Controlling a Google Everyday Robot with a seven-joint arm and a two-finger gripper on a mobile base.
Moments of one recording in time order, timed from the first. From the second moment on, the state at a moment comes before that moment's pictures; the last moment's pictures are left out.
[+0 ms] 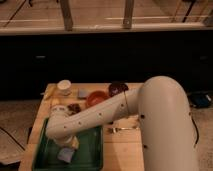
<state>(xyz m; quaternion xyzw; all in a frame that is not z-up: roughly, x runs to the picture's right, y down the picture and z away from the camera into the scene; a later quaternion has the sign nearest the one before) -0.190 0.305 0.735 -0.24 -0.25 -0.60 0.72</state>
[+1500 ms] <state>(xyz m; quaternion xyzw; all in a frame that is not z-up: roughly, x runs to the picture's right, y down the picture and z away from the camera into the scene) -0.193 0.252 0.786 -0.23 -0.27 -0.60 0.72</state>
